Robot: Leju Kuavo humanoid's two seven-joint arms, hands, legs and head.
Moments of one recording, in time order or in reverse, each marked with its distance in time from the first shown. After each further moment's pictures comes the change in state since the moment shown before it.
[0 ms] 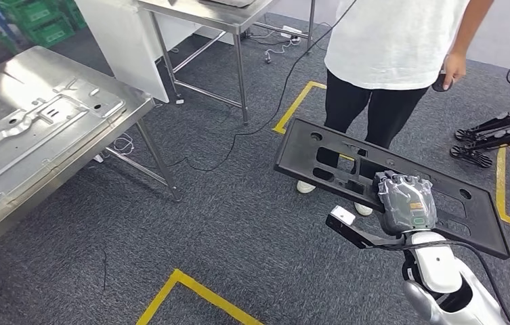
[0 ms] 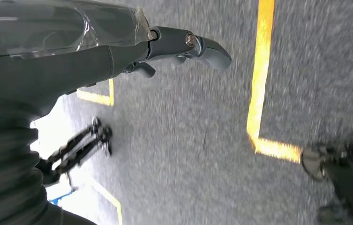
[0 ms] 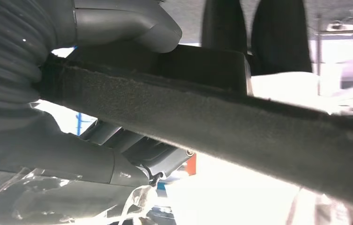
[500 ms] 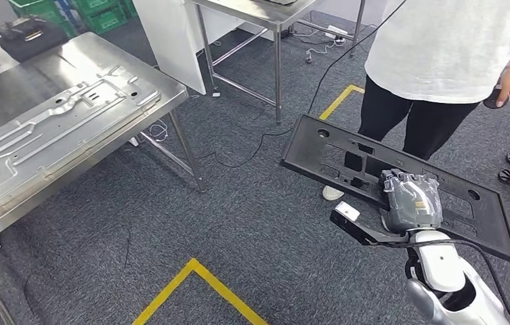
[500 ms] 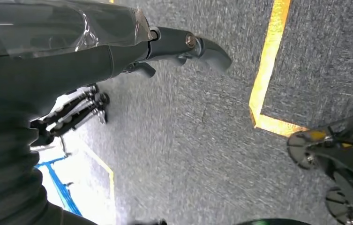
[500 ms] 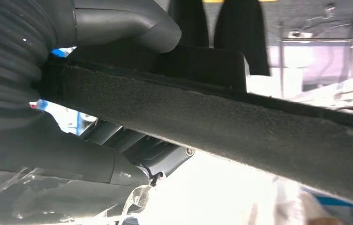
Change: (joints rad) left arm 0.004 -0.001 -0.014 0.000 -0.002 0.001 0.001; right arm 0.002 -0.002 -0.016 0.000 0.000 -0.001 0.000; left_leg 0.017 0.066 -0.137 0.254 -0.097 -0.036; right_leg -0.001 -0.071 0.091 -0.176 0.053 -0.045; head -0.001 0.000
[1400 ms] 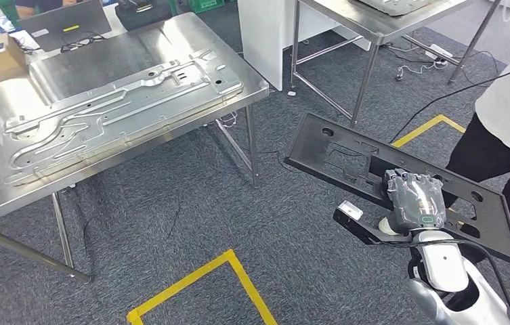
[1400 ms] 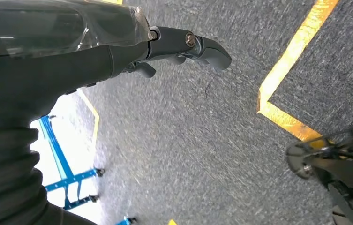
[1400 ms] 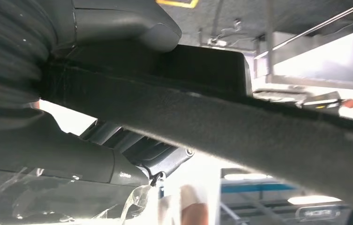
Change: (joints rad) left arm -0.001 0.001 -0.007 0.000 -0.002 0.000 -0.003; right arm 0.005 -0.010 -0.015 -0.004 -0.006 0.006 -0.002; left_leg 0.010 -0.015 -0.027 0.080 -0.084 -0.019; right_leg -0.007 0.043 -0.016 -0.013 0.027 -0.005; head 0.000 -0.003
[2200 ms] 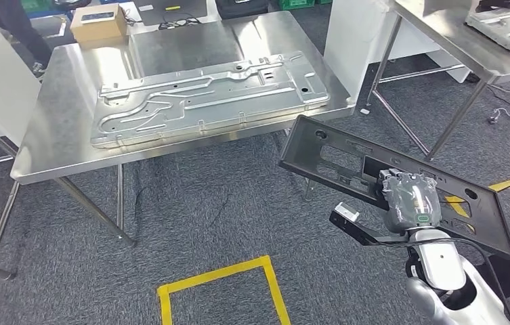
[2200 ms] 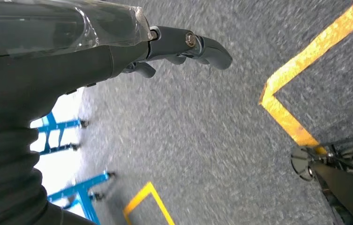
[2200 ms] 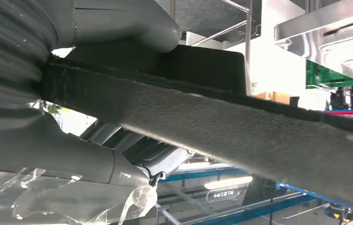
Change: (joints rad) left arm -0.004 0.000 -0.002 0.000 -0.011 0.007 -0.003; right arm 0.003 -0.008 -0.009 -0.007 -0.003 0.016 0.001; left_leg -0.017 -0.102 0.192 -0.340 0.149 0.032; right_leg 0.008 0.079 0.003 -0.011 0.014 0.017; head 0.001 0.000
